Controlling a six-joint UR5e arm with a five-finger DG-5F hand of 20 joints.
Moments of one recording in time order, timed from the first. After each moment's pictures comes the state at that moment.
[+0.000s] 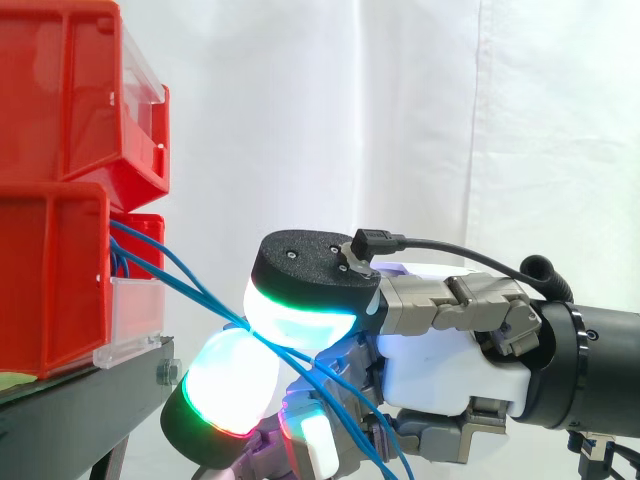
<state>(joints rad) 0.10 -2.43 -1.16 -2.53 -1.55 -0.22</state>
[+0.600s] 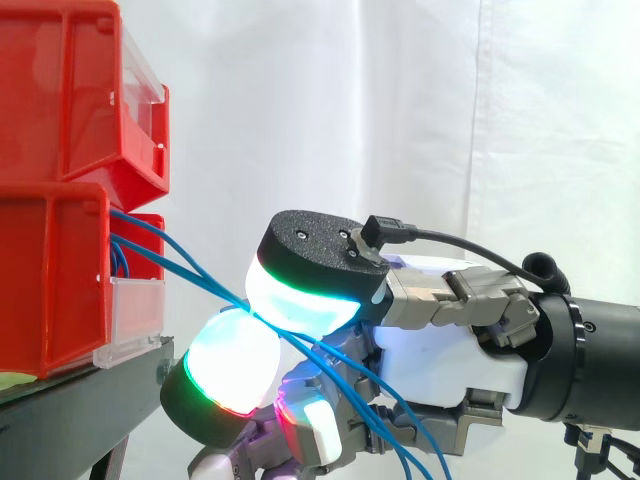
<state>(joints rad) 0.10 -2.43 -1.15 -2.54 -1.56 -0.22</state>
